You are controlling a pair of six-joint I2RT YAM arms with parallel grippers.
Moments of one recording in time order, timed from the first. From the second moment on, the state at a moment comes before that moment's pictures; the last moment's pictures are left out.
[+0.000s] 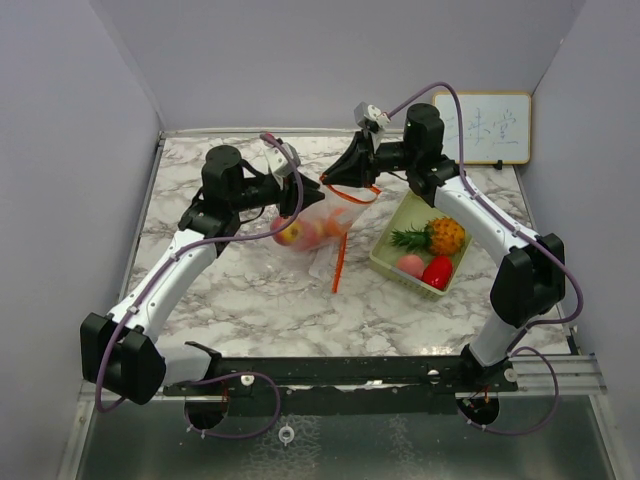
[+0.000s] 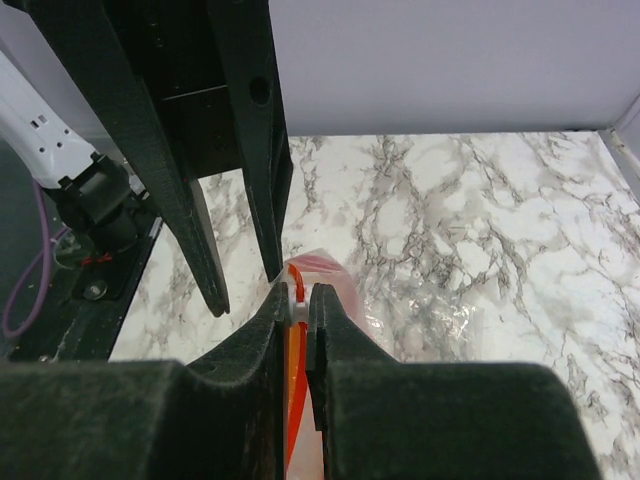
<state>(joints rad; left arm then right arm) -0.38 1.26 1.10 0.05 0.84 0.06 0.45 1.71 1.49 0.15 -1.20 -0.04</state>
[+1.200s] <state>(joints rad) -0.40 1.23 1.06 0.03 0.53 0.12 0.49 1.71 1.54 -0.01 -1.13 -0.25</state>
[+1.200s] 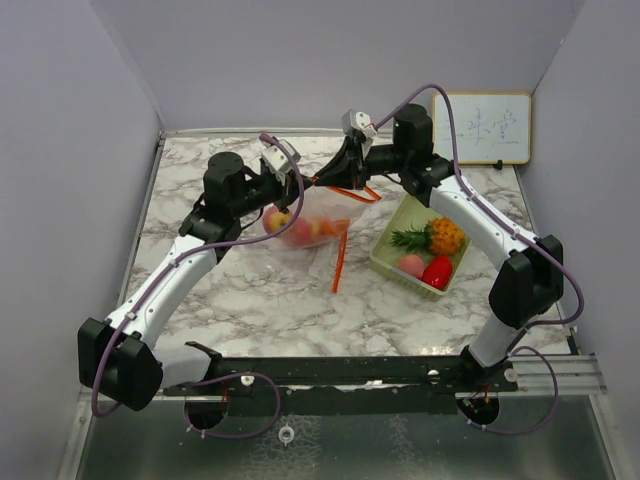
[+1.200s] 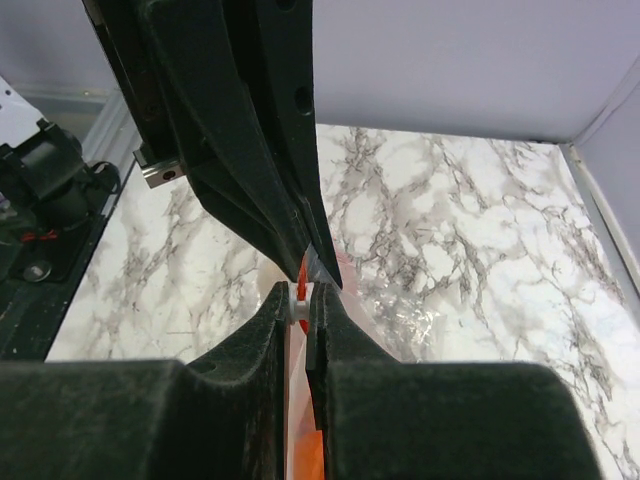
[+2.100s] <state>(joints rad) -0.31 1.15 0.95 0.18 0.40 -0.08 0.47 1.77 1.53 -0.03 -0.98 -0.31</state>
